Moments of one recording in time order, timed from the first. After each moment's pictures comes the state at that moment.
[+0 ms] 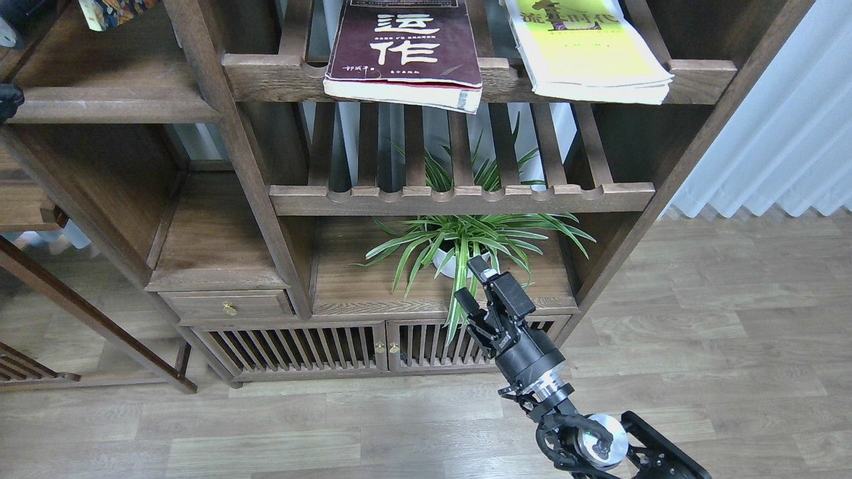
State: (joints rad) left arm -1.12 0.53 -0.85 -0.54 0.55 -0.49 -0.12; right arm 0.04 -0.01 0.96 1.09 0.39 0.58 -0.11
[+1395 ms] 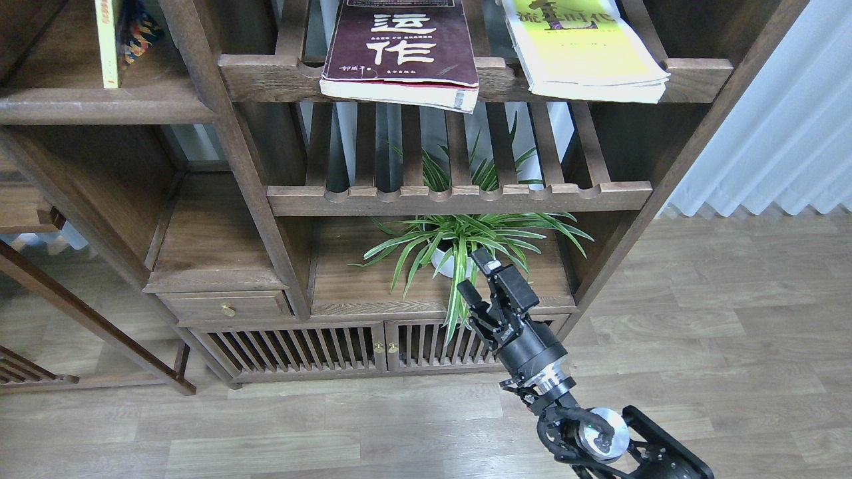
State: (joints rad) left arm -0.93 0.71 -1.05 -0.94 0.48 -0.36 -0.10; right arm 0.06 -0.01 0.98 1.09 0.40 0.58 -0.11
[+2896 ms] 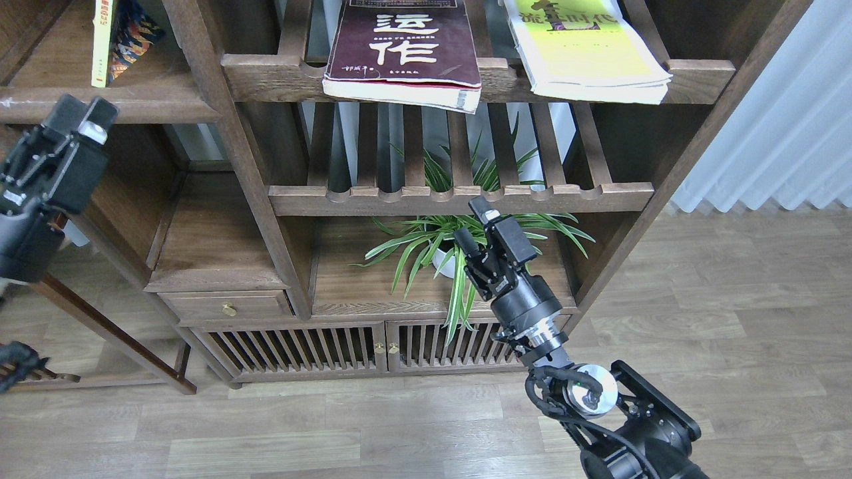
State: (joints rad) left arm 0.03 0.30 -1.55 -1.53 0.47 -0.49 -0.08; right arm 0.20 -0.01 0.98 1.11 0.36 0.58 -0.03
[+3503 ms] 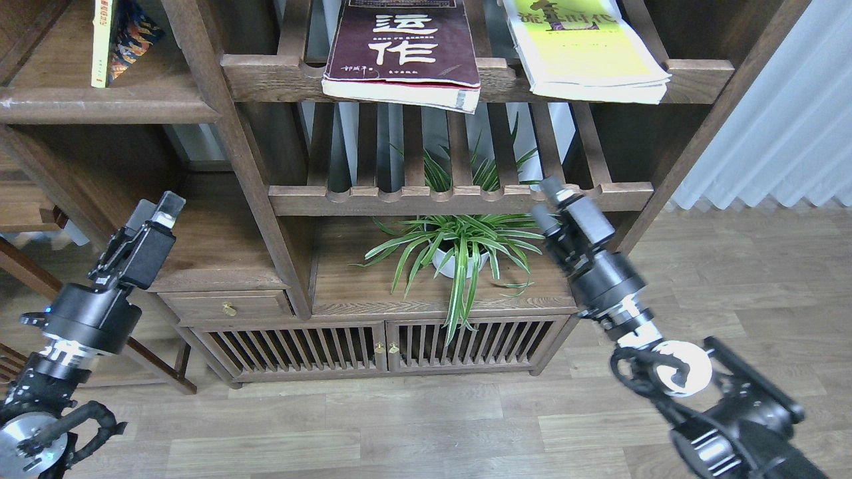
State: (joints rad) left arm 0.10 0.17 -1.52 -1.49 0.47 -0.49 -0.04; right arm 0.20 -0.33 1.10 1.24 0.38 0.58 -0.02
